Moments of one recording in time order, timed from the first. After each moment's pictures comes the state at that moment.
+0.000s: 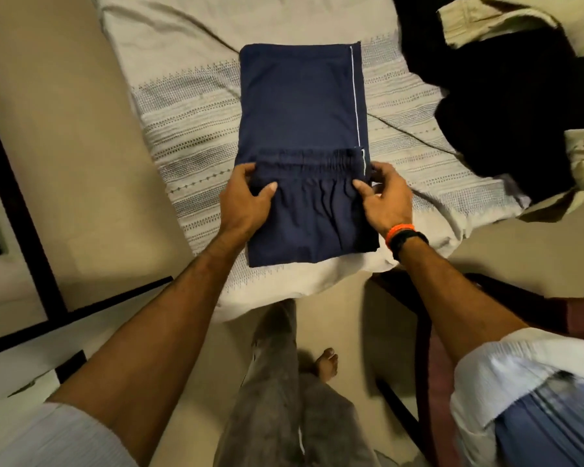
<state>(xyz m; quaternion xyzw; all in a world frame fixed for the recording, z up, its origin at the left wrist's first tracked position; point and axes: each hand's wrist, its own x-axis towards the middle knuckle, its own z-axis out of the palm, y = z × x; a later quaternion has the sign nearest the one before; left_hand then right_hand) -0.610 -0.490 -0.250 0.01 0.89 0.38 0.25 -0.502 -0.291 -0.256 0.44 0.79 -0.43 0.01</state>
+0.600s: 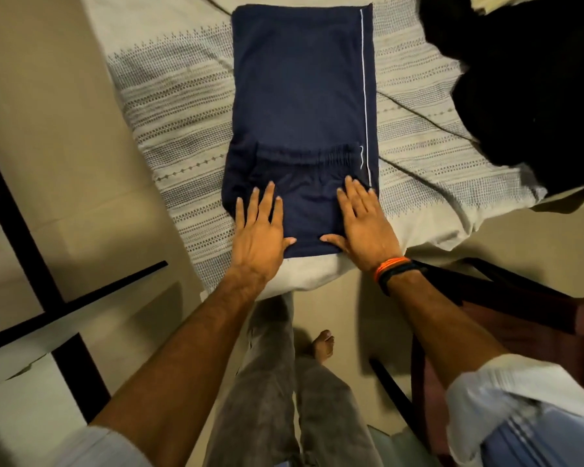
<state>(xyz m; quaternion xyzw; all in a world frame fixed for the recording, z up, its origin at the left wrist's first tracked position) -0.561 -0.499 -0.300 0.32 0.90 -0.03 0.29 -0.469 -0.316 -0.307 0.10 0.96 -0.16 0.20</state>
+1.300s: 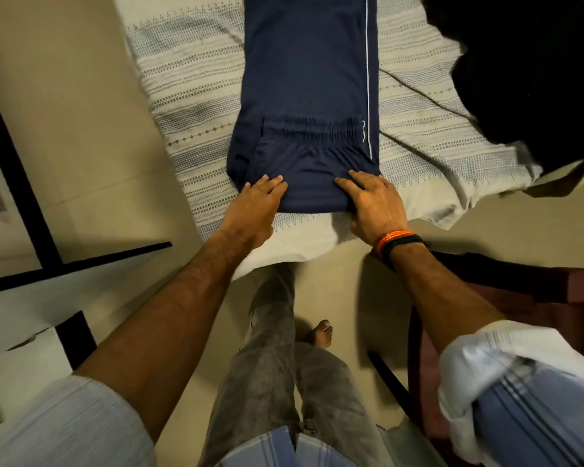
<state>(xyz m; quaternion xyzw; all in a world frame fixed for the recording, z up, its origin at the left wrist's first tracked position) -0.556 -0.522 -0.275 0.36 0.87 0.02 0.34 -0.449 -0.319 -0.283 0.12 0.96 -0.13 0.19</state>
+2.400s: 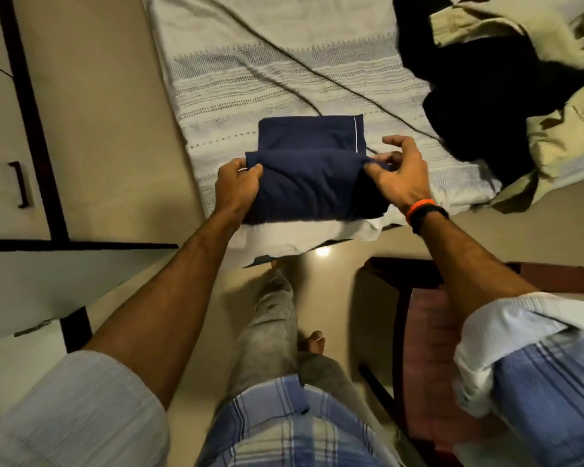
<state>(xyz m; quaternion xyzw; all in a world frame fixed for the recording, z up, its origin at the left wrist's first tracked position) -0.530 -0.532 -0.197 -0.13 0.82 0.50 0.25 -0.426 -0.292 -0.177 0.38 0.79 -0.48 -0.01</state>
